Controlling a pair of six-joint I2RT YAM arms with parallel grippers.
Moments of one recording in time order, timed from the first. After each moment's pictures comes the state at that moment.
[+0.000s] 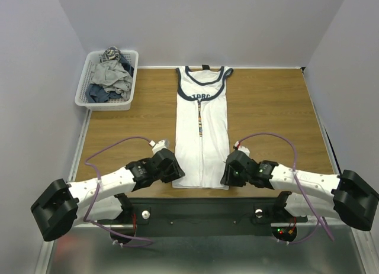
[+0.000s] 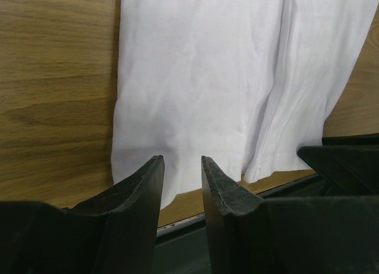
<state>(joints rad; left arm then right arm) -0.92 1.03 0.42 -0.25 -0.13 -1.12 0.93 1.12 0.47 -0.37 0.09 0.99</state>
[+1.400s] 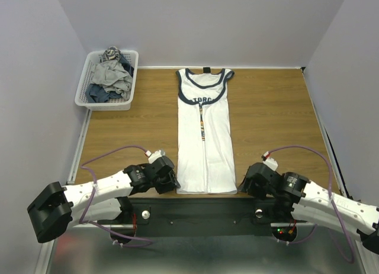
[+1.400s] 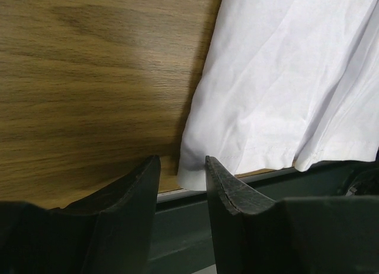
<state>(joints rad) -0.98 0.97 0.39 -0.44 -0.09 -1.25 1.00 0.62 0.37 -0.85 0.23 1.31</state>
